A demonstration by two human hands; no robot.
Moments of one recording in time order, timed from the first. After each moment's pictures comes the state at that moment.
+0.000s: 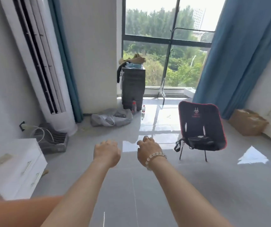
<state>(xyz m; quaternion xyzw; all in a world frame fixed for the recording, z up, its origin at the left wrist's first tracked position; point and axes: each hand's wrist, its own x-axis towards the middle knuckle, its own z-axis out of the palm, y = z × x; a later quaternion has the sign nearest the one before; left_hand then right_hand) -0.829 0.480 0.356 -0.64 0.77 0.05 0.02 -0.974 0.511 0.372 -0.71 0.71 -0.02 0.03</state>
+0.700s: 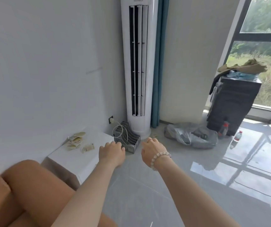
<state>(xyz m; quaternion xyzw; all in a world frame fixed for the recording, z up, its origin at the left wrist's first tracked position) -0.622 0.298 0.363 -0.86 0.51 0.03 0.02 -0.763 0.236 0.381 -0.91 0.42 0.00 0.05</state>
